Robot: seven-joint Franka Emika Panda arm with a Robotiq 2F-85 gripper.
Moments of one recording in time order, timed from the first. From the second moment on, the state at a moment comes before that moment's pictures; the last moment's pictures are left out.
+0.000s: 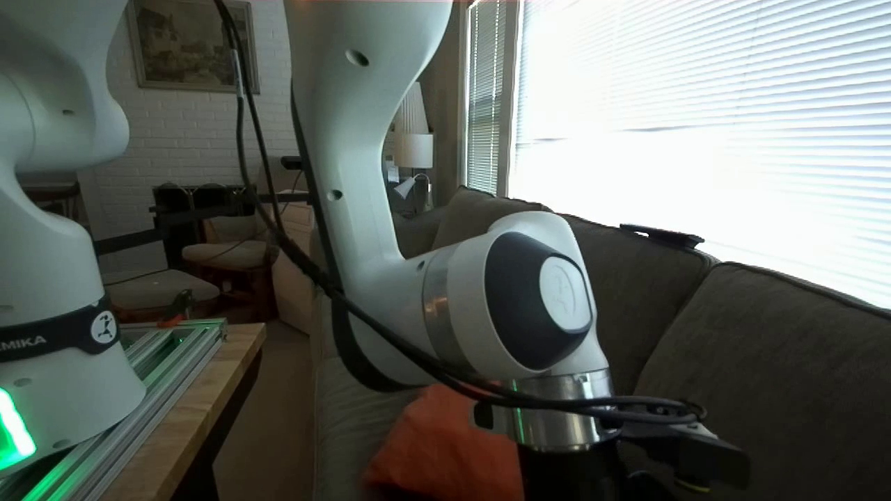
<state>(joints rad) -0.26 0.68 -0.21 -2.05 -1.25 2.76 -2.01</state>
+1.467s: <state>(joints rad) -0.26 0.46 -0.16 -2.25 -1.05 2.74 -1.75</state>
